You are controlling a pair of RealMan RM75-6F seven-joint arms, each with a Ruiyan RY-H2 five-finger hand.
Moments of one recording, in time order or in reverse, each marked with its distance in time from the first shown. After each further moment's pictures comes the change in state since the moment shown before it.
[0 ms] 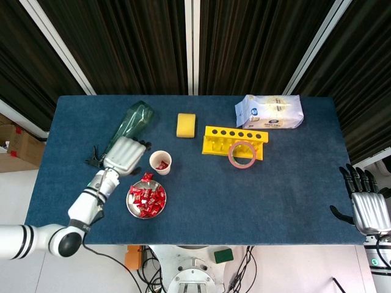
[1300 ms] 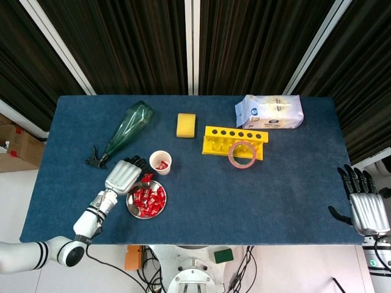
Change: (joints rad) left arm 0.299 -0.352 0.008 0.457 0.397 -0.047 -0.219; right arm -0.002 -0.010 -0.004 0.002 -0.012 0.007 -0.008
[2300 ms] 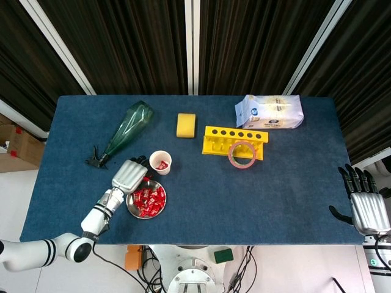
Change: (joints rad) left arm 0.011 -0.060 -0.067 0.057 0.009 -0.067 0.003; right arm 0.001 0.002 0.002 0.001 0.005 -0.003 0.005
